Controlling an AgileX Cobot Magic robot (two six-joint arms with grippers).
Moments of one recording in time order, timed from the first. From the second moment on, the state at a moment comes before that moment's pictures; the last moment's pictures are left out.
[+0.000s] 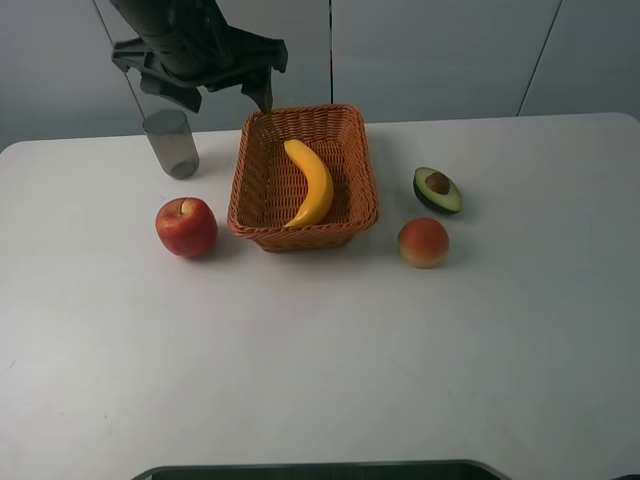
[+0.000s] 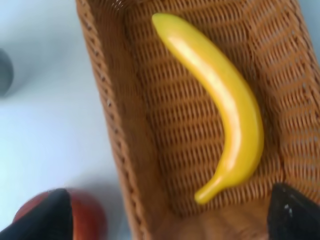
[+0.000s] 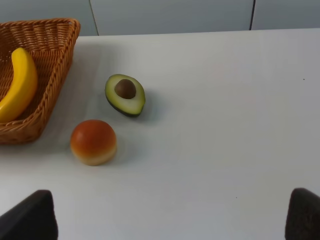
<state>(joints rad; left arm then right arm) -0.60 1.75 -1.44 0.22 0.84 -0.54 -0.07 0.00 -0.51 0.17 1.11 -0.09</state>
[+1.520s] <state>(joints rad) -0.60 0.61 -0.70 0.47 0.97 -0.74 -0.07 0.00 -0.51 0.17 1.11 -0.09</state>
